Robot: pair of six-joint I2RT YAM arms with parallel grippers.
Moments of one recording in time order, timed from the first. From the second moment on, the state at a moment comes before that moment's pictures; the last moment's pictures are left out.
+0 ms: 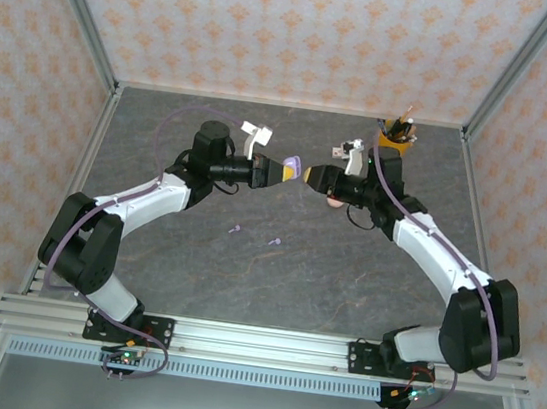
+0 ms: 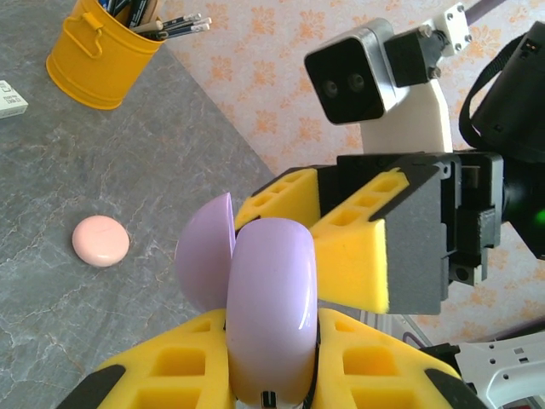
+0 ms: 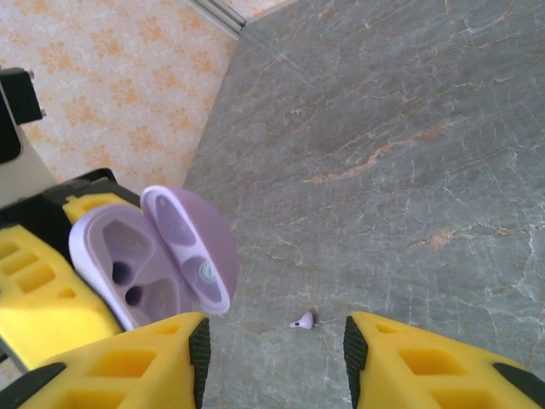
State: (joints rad) left arm -0.39 1.57 1.00 0.29 0.84 -0.57; right arm 0.36 1.38 0.97 -0.10 -0.62 0.59
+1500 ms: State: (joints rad) left arm -0.41 1.59 1.05 0.27 0.83 -0.57; right arm 0.36 1.46 1.02 -0.03 -0.72 0.64
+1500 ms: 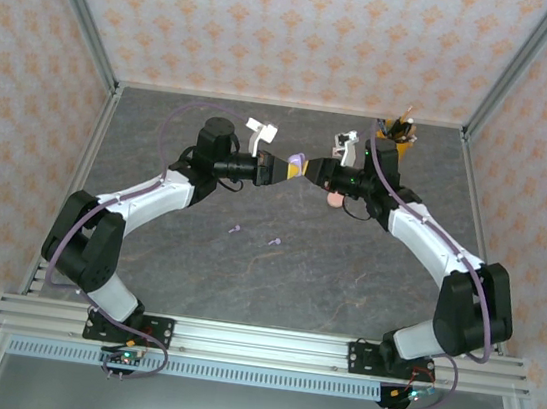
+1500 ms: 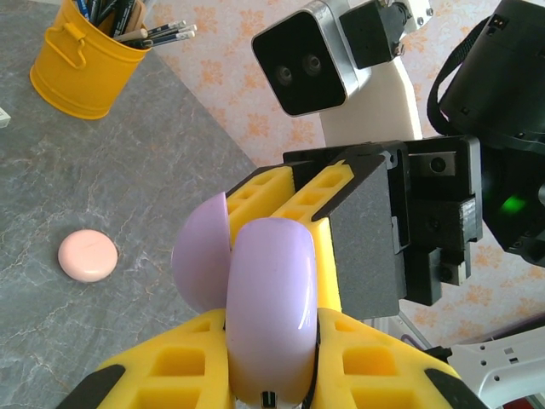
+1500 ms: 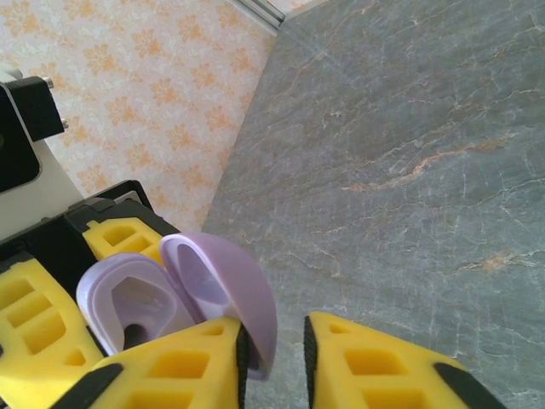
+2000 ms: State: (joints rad) left arm -0.42 1.59 1.05 0.26 0.82 -0.57; right arm 0.36 1.46 1.03 -0.07 -0.73 0.62
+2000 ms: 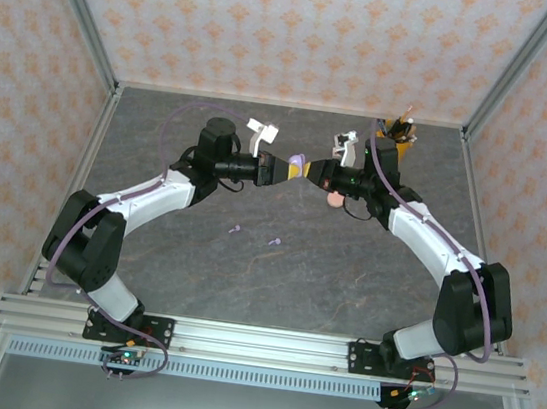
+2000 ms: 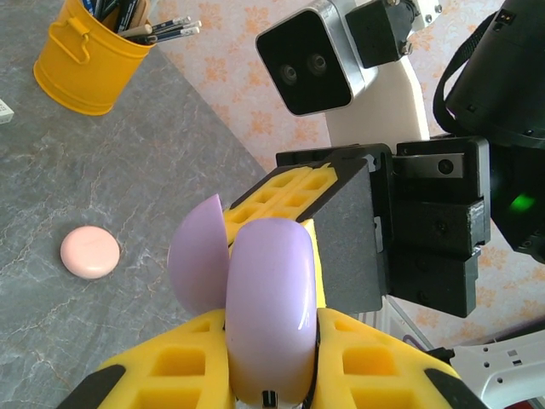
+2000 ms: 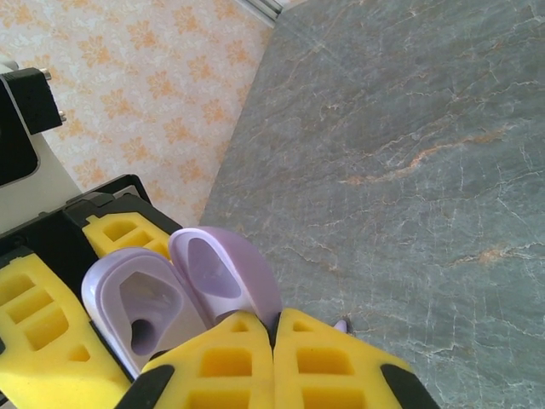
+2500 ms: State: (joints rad) left arm -0.42 1.57 1.15 0.02 0.77 -0.44; right arm 0.36 1.46 1.15 -0.21 -0.63 0.51
